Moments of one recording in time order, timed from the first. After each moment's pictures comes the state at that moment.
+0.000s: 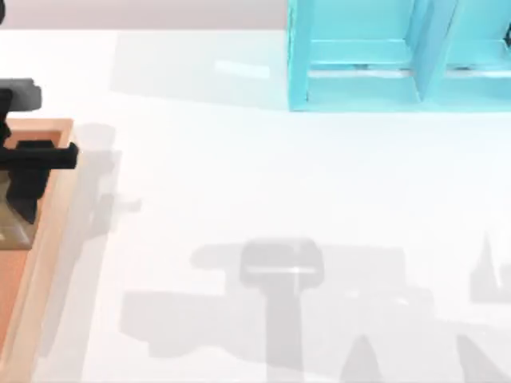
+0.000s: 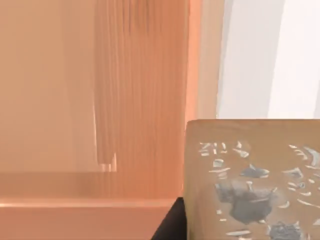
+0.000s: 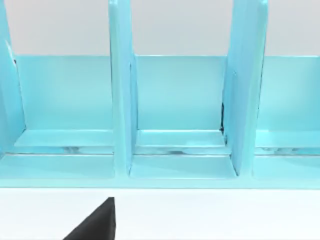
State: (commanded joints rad) left arm -0.13 1.59 1.37 -1.37 0.02 -0.11; right arm 0.00 0.00 0.00 0.00 0.00 0.00
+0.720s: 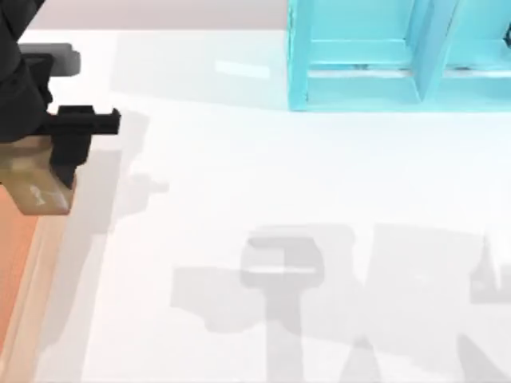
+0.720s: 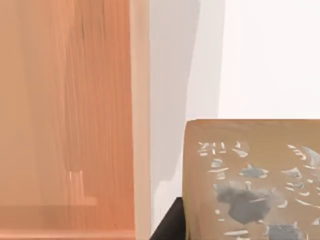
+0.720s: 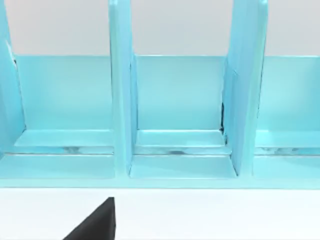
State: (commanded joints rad) left arm -0.24 1.67 1.51 -1.38 0.00 -0.22; right arm 0.00 0.00 0.00 0.00 0.00 0.00
